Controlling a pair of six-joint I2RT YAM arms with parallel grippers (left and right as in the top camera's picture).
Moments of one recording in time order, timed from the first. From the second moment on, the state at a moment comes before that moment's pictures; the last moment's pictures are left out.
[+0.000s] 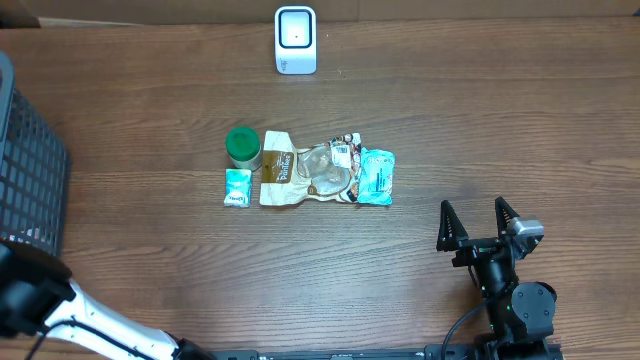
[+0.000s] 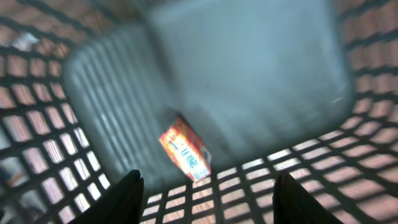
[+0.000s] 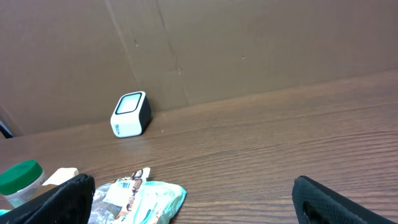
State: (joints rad) left arm 0.90 2.17 2.42 -1.57 -0.10 -0.36; right arm 0.12 0.01 0.02 -0.03 -0.02 0.25
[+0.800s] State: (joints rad) left arm 0.90 2.33 2.23 -1.57 -0.17 -0.42; right arm 0.12 0.01 0.02 -0.04 -0.02 0.25
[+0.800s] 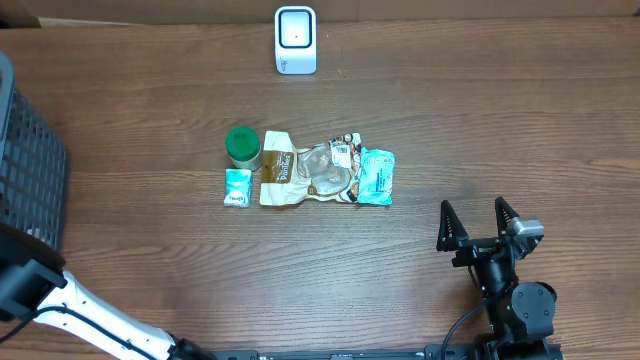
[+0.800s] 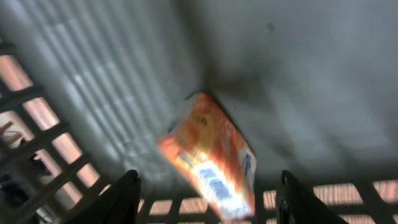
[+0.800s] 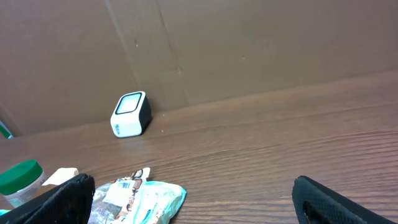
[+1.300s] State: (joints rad) left arm 0.90 2.33 2.04 -1.40 -0.15 -0.43; right arm 0.12 0.01 0.02 -0.03 -0.02 0.25
